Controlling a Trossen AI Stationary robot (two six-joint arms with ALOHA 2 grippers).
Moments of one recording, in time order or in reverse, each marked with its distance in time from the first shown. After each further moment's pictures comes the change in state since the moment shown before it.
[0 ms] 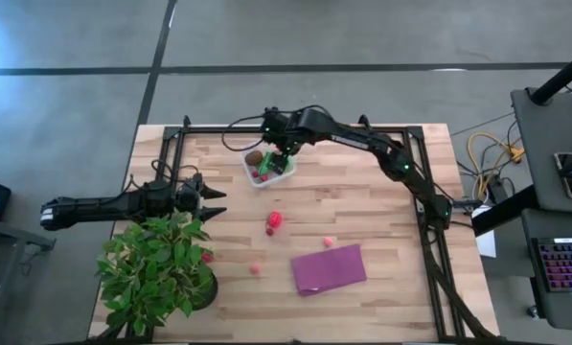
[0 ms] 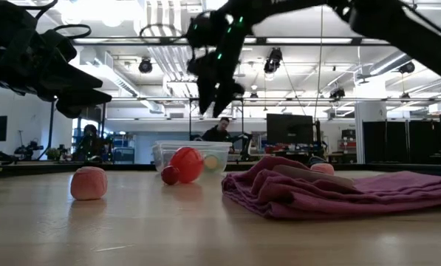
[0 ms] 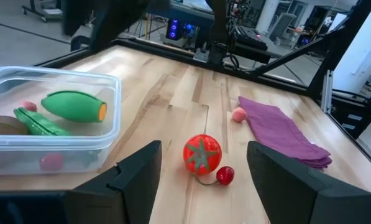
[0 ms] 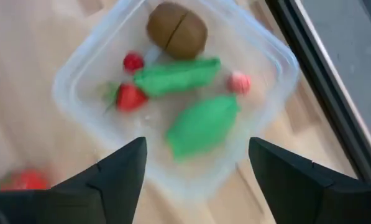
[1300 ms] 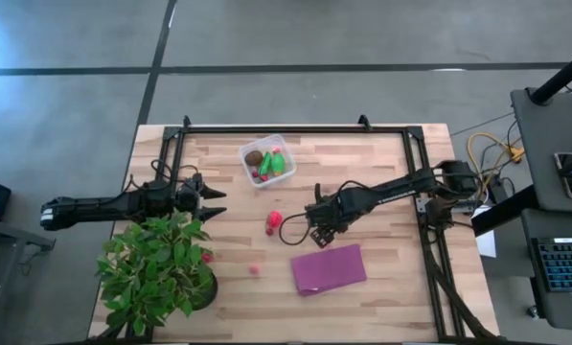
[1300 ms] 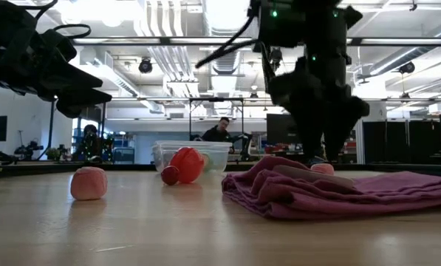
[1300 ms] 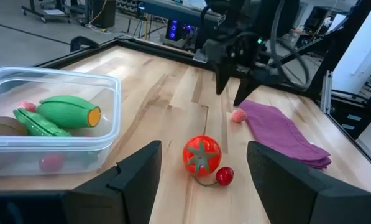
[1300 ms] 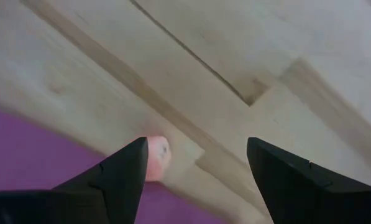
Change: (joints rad) left arm 0.000 -0.001 0.000 0.001 0.000 0.000; right arm 0.434 -0.528 -1.147 0.315 -0.086 0.850
